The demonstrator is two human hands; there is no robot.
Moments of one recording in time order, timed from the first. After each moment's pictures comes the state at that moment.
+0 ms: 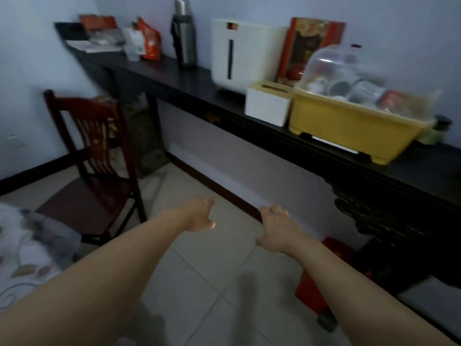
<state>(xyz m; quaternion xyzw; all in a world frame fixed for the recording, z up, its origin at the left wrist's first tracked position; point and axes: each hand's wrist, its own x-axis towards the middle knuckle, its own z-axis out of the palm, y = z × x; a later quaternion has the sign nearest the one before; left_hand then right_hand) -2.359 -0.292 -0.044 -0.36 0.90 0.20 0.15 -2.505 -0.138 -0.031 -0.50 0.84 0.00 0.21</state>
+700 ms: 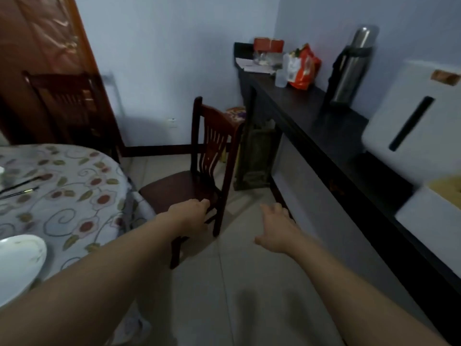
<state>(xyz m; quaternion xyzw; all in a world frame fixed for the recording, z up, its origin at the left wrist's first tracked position) -2.292 -0.491 -0.039 -0.65 0.73 0.19 0.10 -2.509 -0.478 -0.036 -0.75 0.63 0.05 0.19</state>
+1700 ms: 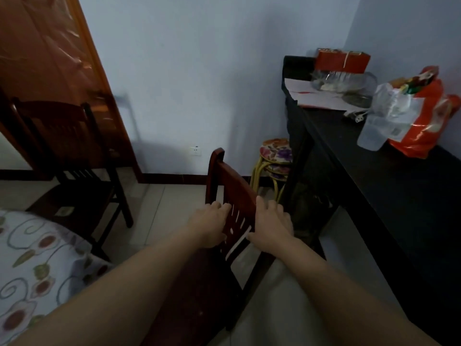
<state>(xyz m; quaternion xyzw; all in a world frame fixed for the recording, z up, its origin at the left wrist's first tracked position) -2.209 -1.000 -0.074 -0.70 0.70 0.13 0.02 -2.365 -1.018 -0.045 -0.80 0.59 0.01 0.14</state>
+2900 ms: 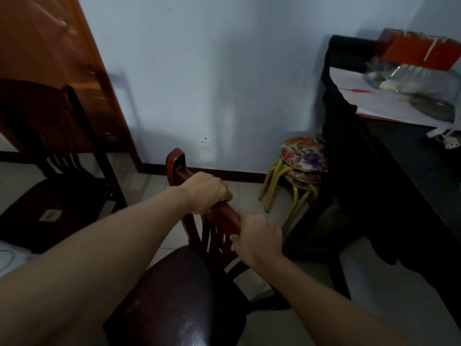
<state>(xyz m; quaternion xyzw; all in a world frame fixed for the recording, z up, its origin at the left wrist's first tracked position) -2.046 -1.186 -0.063 -0.50 0.86 -0.04 0.13 -2.216 -1.144 -0.087 -0.83 0.53 -0.10 0.15</state>
